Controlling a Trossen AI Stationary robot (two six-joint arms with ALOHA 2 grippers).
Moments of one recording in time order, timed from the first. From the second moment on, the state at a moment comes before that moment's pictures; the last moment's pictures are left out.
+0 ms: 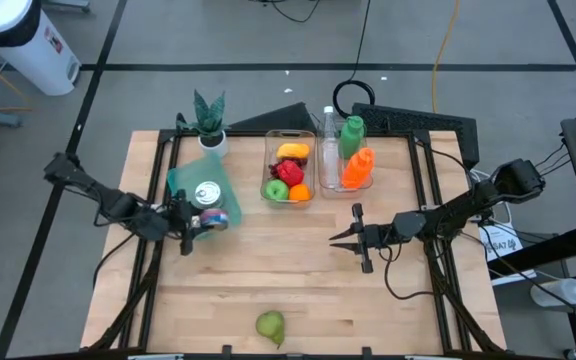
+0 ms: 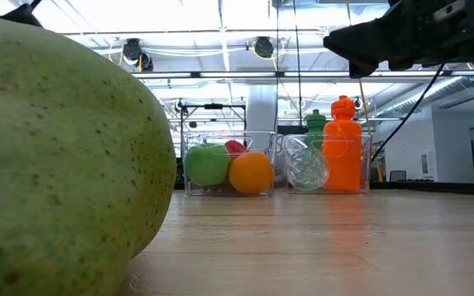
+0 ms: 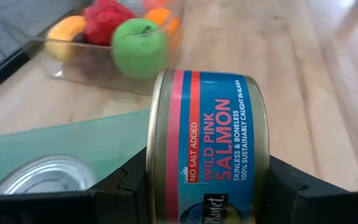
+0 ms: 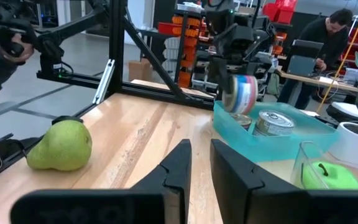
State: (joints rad) left arm -0.53 0.42 0.31 -0.53 -0.63 -0.43; right arm 0.32 1.27 0.29 0.98 0.18 -0.12
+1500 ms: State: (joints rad) left arm -0.39 1.63 0.84 -1.46 -0.52 -1.08; right arm 0.32 1.27 0.29 0.99 0.18 -0.14
